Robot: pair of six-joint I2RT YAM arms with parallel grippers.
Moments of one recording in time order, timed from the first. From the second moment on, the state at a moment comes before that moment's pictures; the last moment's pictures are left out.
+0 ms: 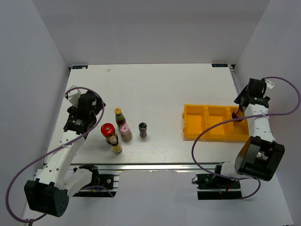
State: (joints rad) left arm -0.23 0.98 0.87 -0.49 -0.56 -0.75; right arm -0.28 1.36 1.08 -0.47 0.34 0.30
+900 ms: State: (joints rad) left arm -0.23 0.98 0.88 -0.48 -0.52 -0.74; right arm -0.28 1.33 1.06 -0.40 0.31 0.33
